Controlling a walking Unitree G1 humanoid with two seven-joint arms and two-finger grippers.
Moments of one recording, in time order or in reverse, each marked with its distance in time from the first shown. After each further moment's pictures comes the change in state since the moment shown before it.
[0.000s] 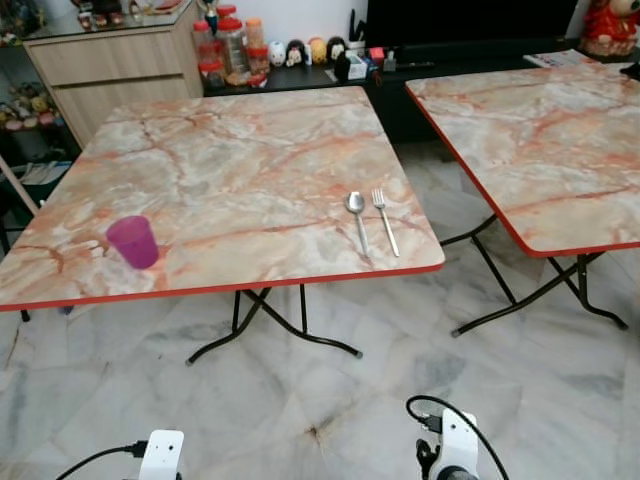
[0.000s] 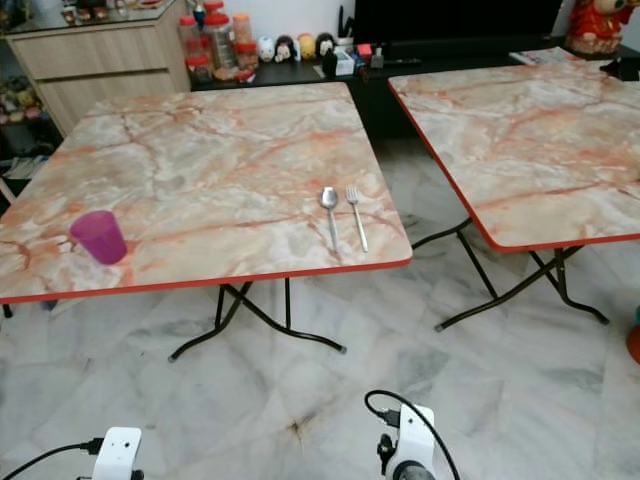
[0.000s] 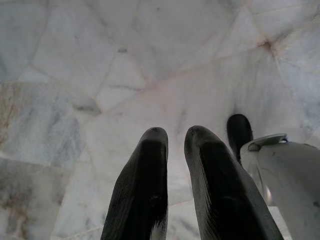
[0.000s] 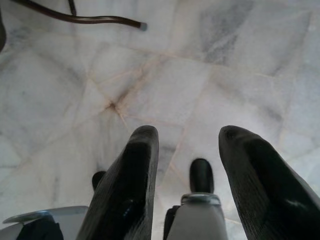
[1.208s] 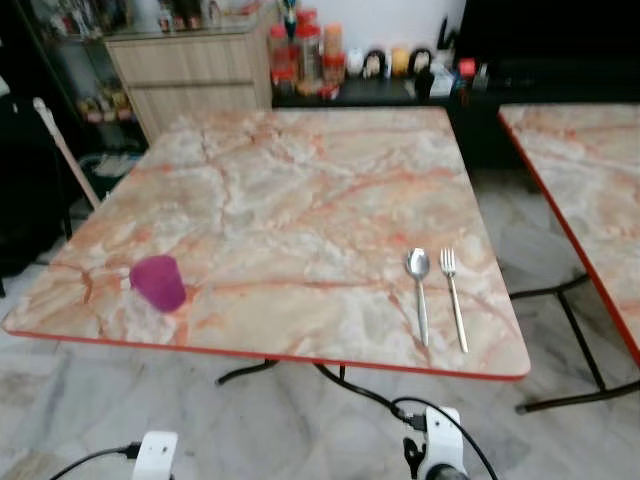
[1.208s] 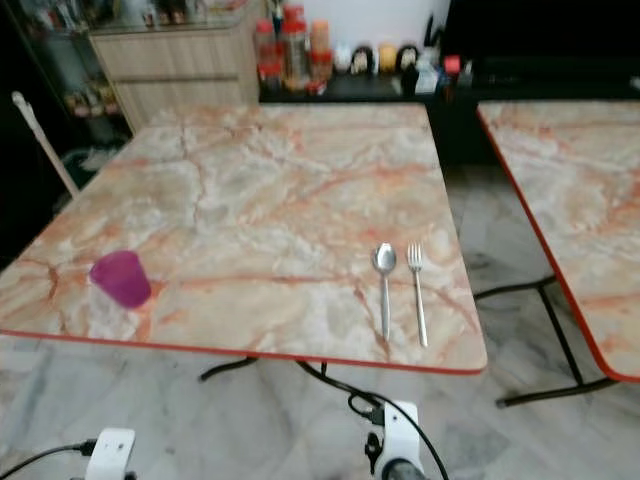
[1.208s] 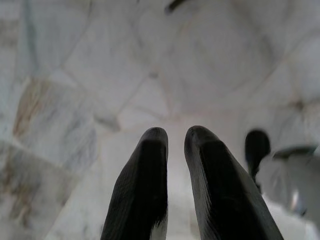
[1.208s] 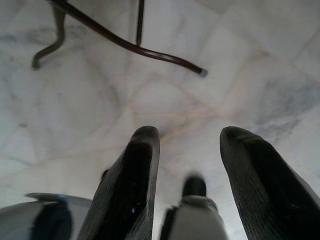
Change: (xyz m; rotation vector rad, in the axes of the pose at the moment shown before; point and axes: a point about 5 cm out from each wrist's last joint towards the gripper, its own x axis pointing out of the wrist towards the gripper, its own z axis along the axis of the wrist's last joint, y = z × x) left arm 0.002 0.004 0.011 0.009 -0.031 0.015; right arm -0.001 0.009 -0.004 -0.126 0.004 0.047
